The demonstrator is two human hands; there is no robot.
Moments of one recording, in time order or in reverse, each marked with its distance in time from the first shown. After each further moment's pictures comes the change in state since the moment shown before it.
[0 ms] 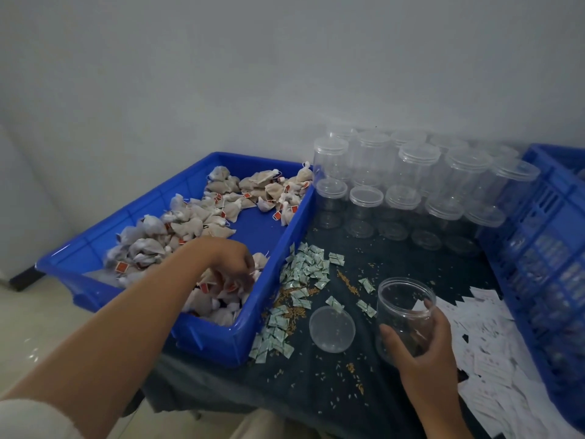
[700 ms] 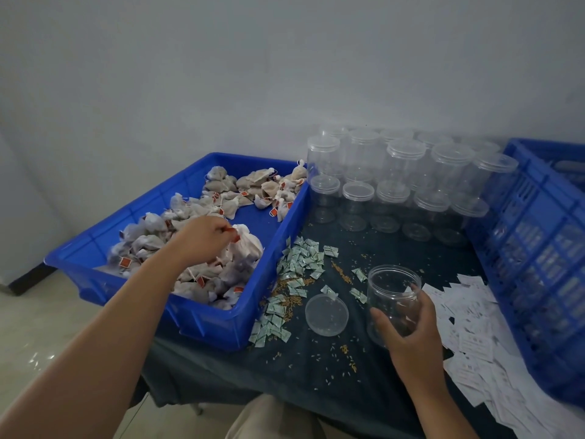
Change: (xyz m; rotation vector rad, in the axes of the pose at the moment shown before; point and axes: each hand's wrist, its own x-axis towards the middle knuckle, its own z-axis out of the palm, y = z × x) left_hand -0.066 -0.007 0.017 -0.288 0.771 0.051; right_hand 0.000 0.004 -0.002 -0.055 -0.032 -0.064
